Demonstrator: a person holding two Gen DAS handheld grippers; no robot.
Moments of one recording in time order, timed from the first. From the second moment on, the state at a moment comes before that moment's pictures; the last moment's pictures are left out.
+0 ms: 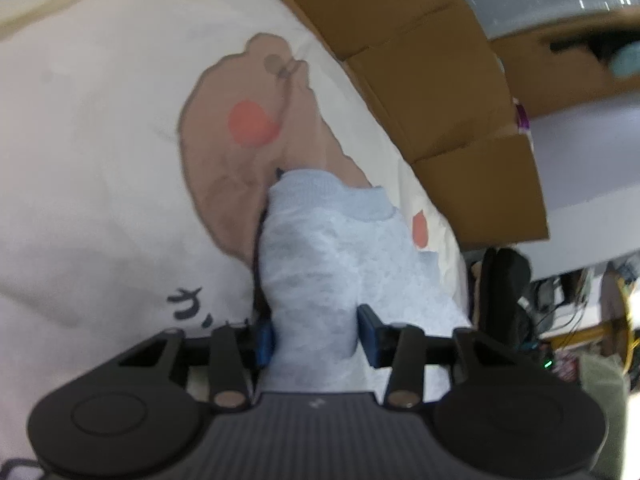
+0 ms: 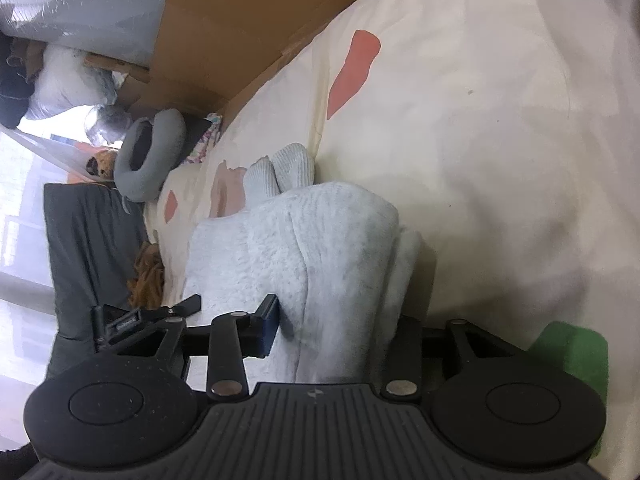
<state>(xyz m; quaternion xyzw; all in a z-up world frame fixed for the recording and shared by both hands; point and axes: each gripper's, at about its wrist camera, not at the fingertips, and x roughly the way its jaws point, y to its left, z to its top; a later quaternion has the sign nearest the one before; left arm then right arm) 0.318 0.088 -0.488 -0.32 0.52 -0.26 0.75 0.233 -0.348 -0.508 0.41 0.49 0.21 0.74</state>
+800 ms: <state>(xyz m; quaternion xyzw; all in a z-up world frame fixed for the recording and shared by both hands) 0.263 0.061 -0.359 -0.22 0.48 -0.21 0.82 0.204 -0.311 -0.407 0.33 0.44 0.20 0.81</state>
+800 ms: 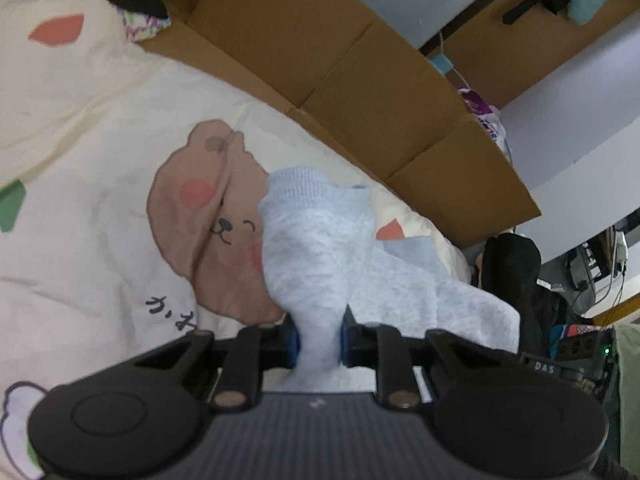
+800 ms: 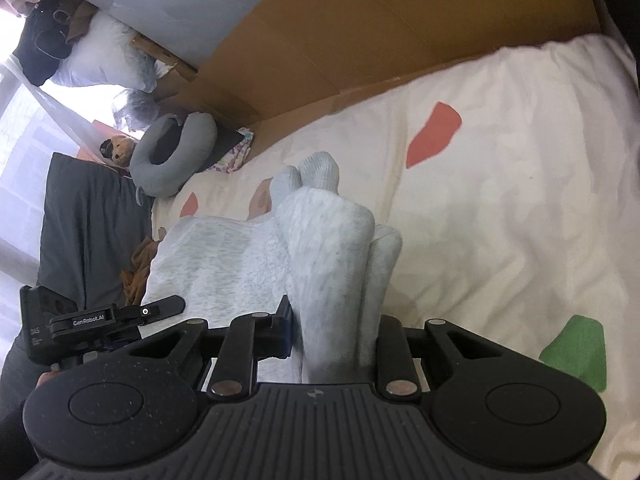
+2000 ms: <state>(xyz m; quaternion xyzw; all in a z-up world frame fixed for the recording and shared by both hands) 0.208 -0.024 -0.013 -0.18 0.34 -0.27 0.88 0.153 -0.385 -0.042 0.27 0.26 0.21 0.90</state>
